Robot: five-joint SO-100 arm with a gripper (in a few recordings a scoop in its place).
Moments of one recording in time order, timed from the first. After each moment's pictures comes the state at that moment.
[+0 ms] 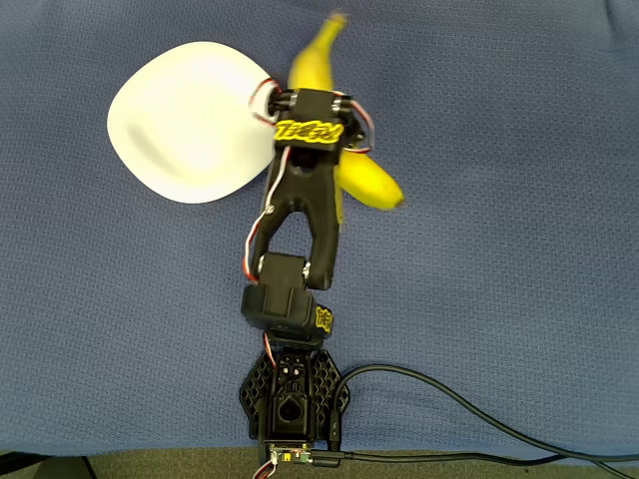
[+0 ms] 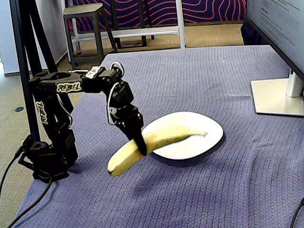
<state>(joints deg) 1.3 102.9 99.6 72.1 45.1</state>
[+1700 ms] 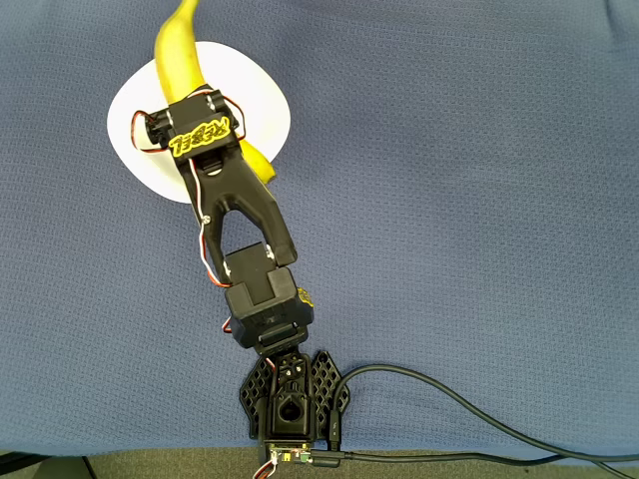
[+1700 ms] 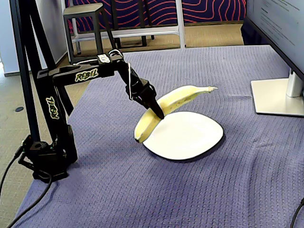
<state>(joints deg) -27.1 96.6 95.1 59.5 73.9</state>
